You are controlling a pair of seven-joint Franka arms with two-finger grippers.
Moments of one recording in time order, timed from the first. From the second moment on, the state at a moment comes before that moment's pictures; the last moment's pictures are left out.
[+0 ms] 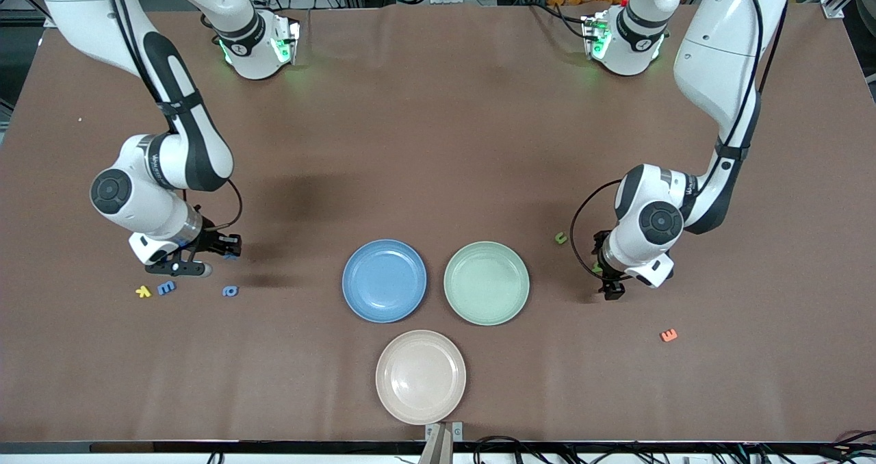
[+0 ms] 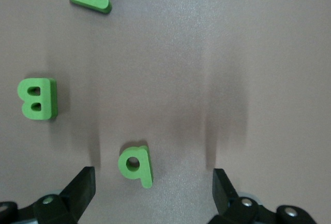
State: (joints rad) left arm -0.21 0.65 -0.06 -1.81 0.10 2.48 -1.97; right arm 0.16 0.40 -0.10 -2.05 0.15 2.46 0.00
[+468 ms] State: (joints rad) left arm -0.21 0.66 -0.06 -1.81 0.10 2.49 -1.97; right arm 0.32 0.40 -0.09 -1.92 0.15 2.37 0.19
